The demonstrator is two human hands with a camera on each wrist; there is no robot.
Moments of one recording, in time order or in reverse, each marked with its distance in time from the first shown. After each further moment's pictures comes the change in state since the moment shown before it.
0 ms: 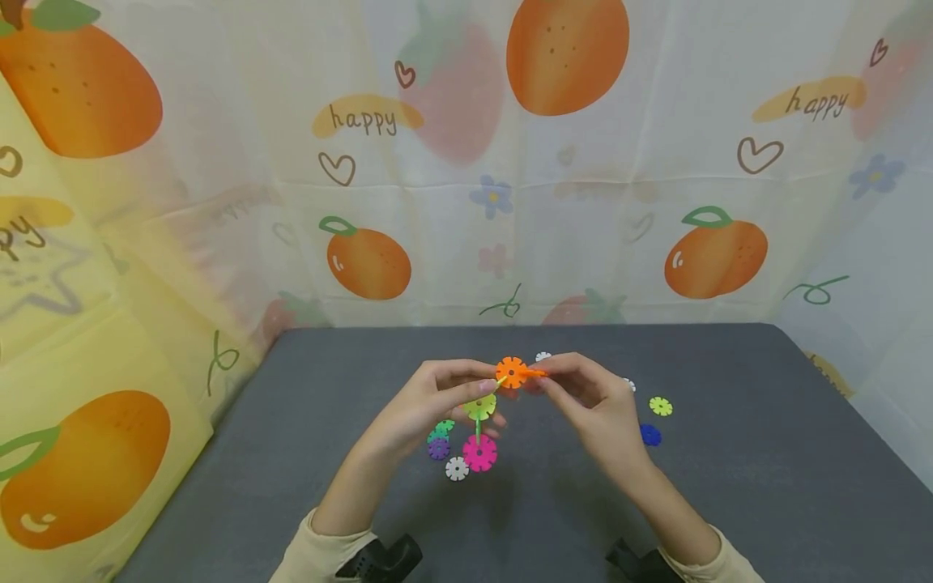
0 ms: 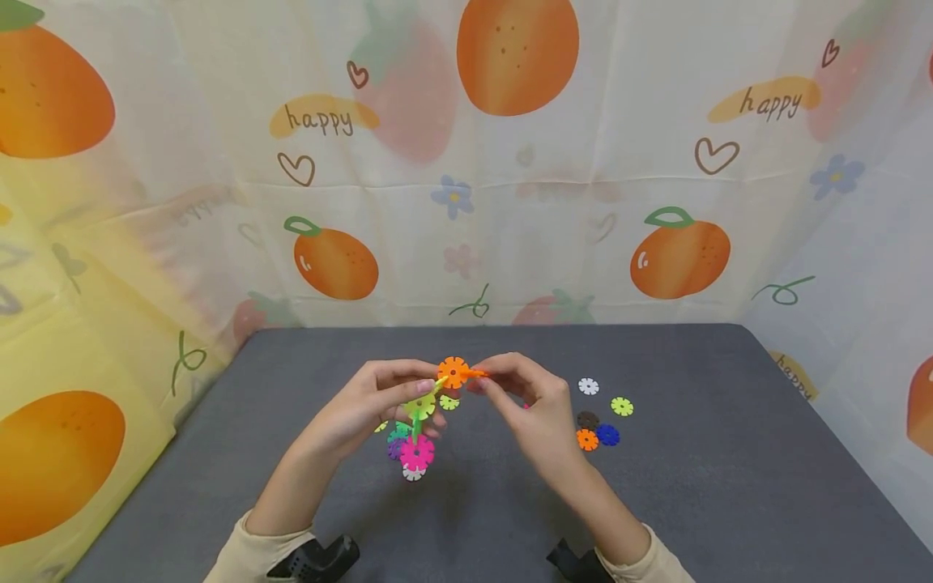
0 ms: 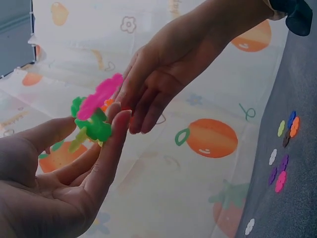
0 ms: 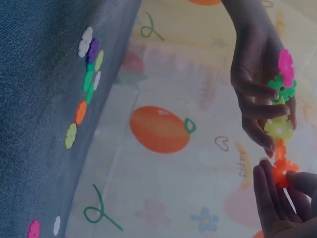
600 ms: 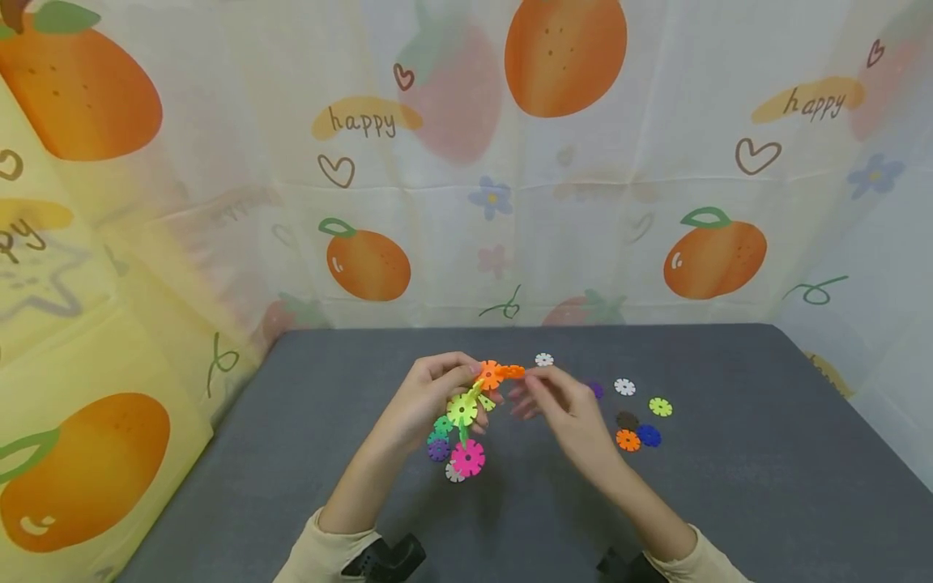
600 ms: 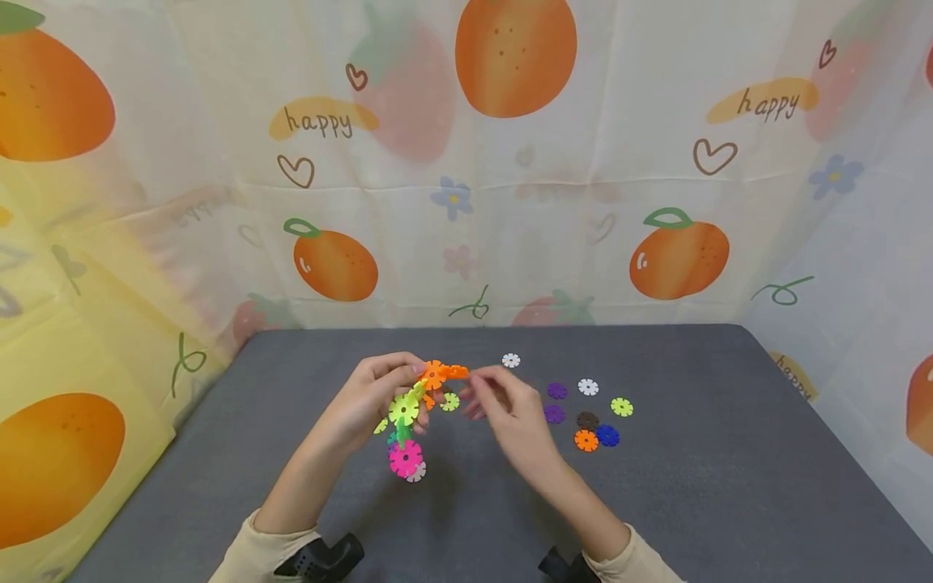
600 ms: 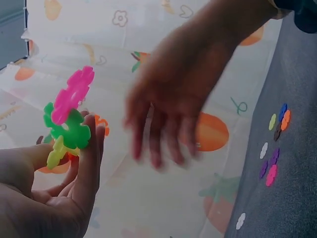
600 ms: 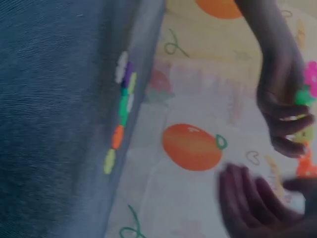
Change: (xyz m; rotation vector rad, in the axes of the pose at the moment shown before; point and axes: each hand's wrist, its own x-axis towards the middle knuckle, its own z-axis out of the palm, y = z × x) left_hand 0.008 -0.010 -0.001 -0.123 0.137 -0.029; right_hand -0.002 0.032 0.019 -0.091 -0.158 0.175
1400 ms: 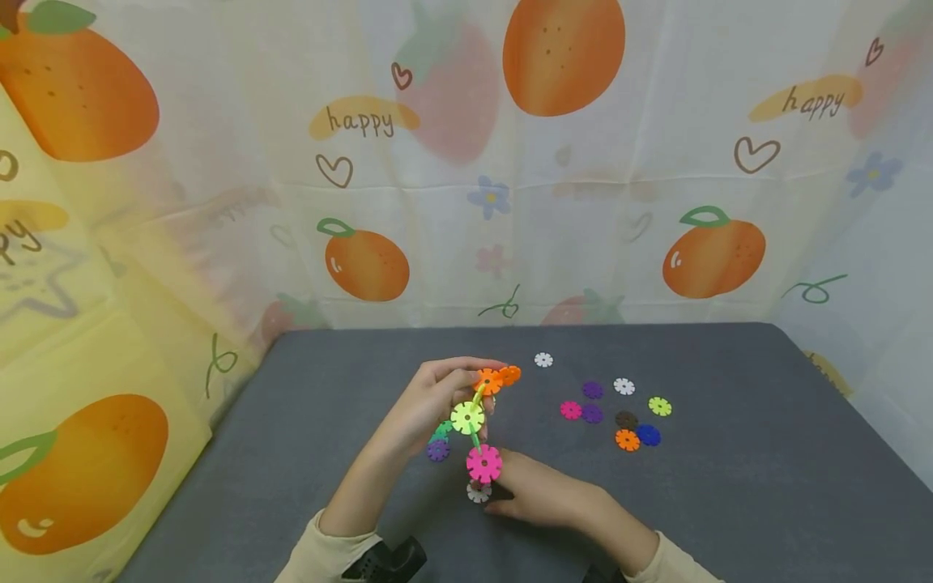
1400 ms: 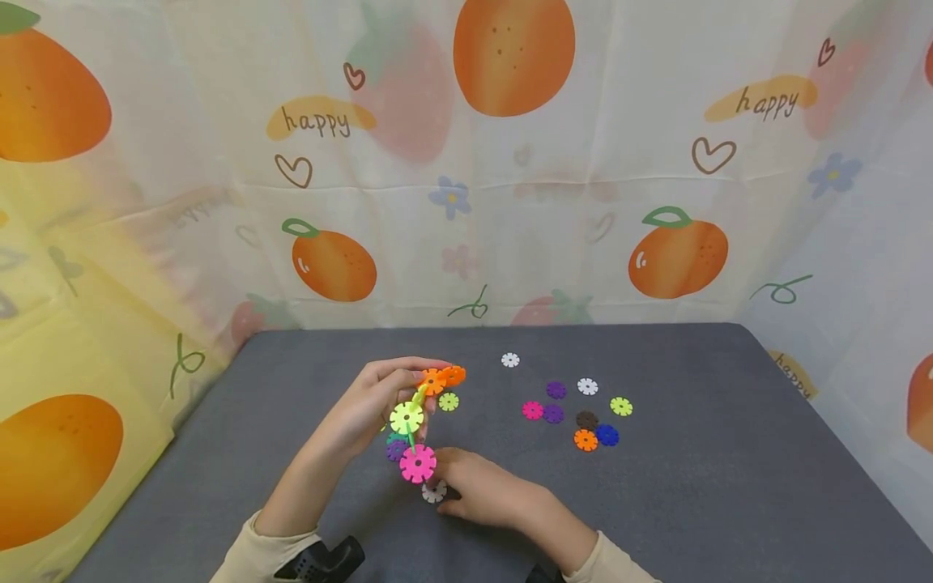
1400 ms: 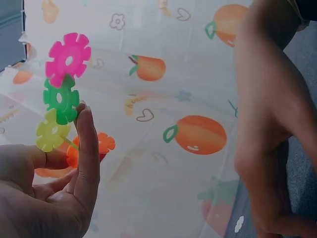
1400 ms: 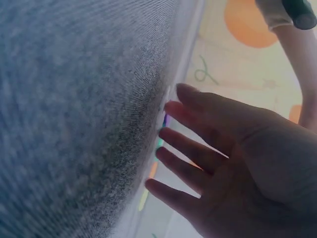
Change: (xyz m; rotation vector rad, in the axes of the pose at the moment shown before) left_hand 0.001 0.002 0.006 0.041 0.011 -0.016; right_hand -0.020 0.038 0.039 -0.550 -0.688 -0.118
